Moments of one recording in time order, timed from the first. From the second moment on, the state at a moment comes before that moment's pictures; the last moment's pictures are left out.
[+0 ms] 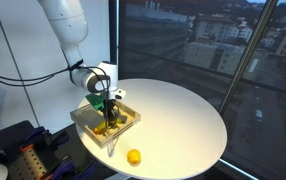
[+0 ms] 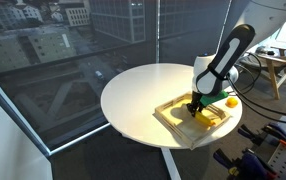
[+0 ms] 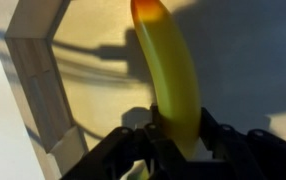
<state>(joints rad) 0.08 0.56 -0.06 -2.32 0.03 2.81 0.24</state>
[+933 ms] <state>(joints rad) 0.08 0.55 -0.06 -2.30 0.03 2.78 0.23</state>
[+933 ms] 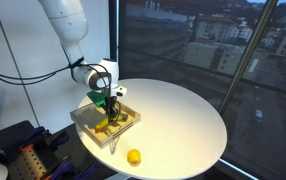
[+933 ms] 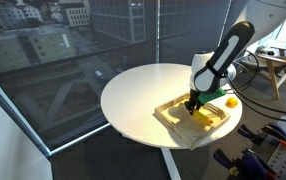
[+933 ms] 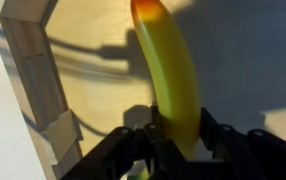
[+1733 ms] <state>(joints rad) 0.08 0.48 -0.06 -2.29 0.03 2.73 0.23</state>
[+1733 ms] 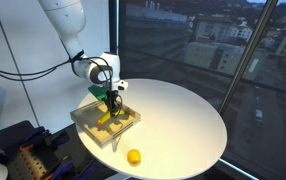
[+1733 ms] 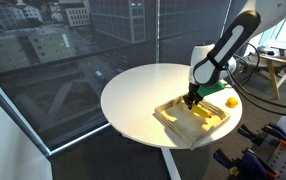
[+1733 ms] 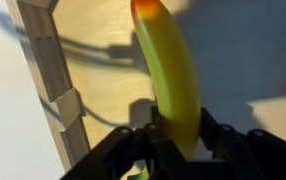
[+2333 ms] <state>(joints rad) 0.05 0.42 -0.05 -2.29 0.03 2.66 0.18</state>
